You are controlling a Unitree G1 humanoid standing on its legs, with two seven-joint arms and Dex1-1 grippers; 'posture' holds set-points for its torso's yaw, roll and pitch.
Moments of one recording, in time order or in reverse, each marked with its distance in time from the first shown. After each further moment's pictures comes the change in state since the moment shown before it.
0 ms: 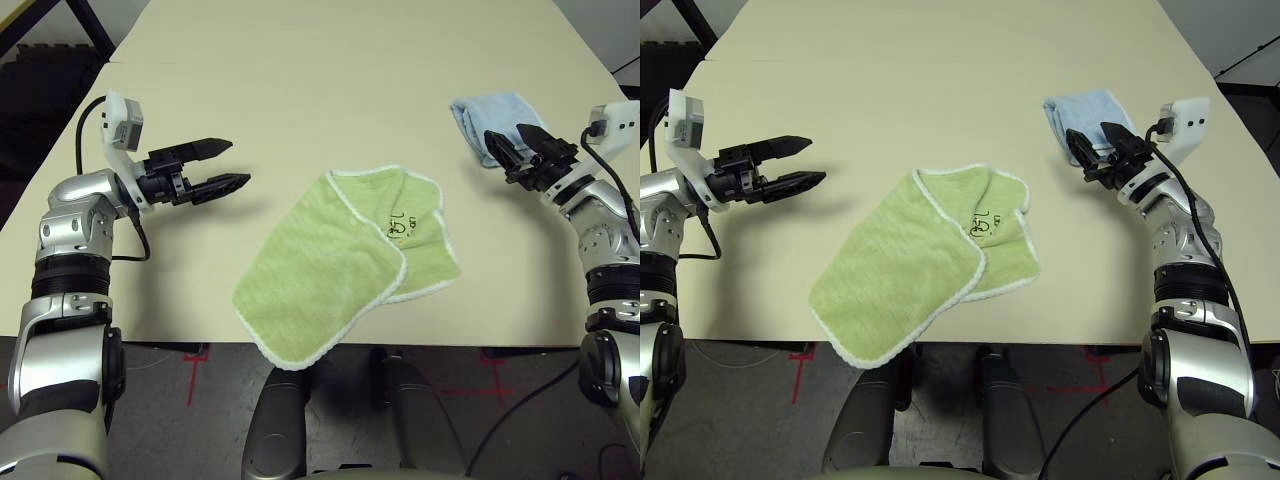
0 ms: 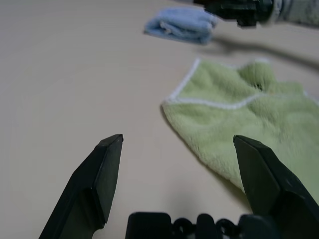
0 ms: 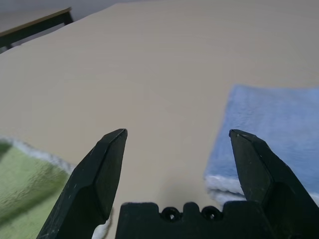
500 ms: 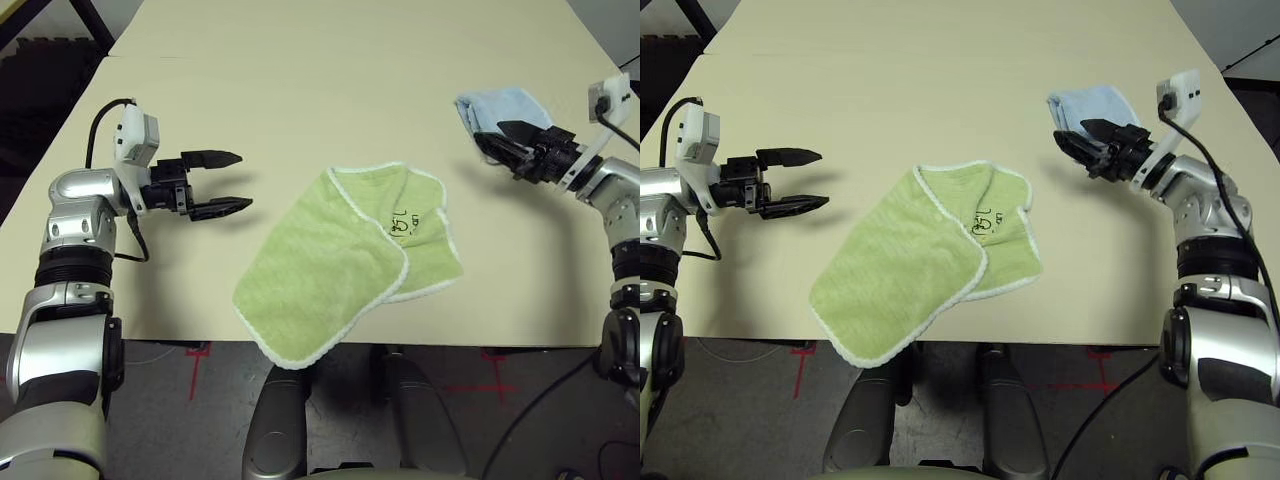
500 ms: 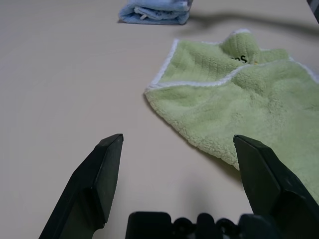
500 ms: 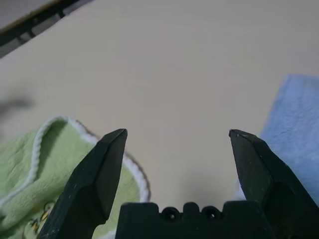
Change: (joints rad) left arm -0.004 -0.022 -0.001 0.027 0.026 -0.124 -0.057; right arm -0.166 -0.133 0.102 0.077 -0.035 0.292 0.240
